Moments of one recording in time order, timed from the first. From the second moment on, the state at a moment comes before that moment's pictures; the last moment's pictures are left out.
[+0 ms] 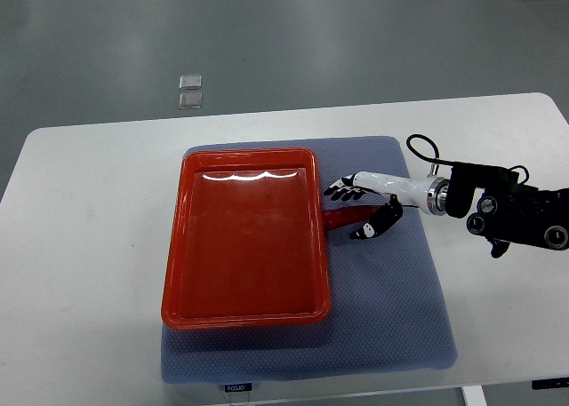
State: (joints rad) left arm -0.10 0.00 0.07 -0.17 0.12 -0.01 0.06; right arm 1.05 -0.49 -0.15 1.16 -0.90 -0.05 0.16
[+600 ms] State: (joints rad) left arm -0.10 0.00 0.07 -0.17 0.12 -0.01 0.06; right arm 1.00 -0.48 -0.15 1.15 -0.95 -0.11 0.16
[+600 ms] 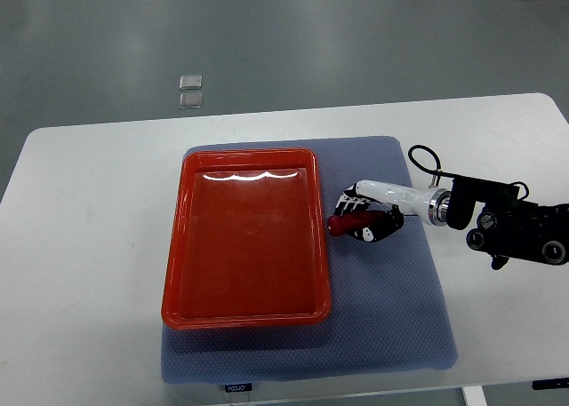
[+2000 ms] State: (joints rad) left arm -0.10 0.00 0.07 -0.17 0.12 -0.01 0.06; right arm 1.27 0.00 -0.29 0.89 -0.81 -0.06 0.16
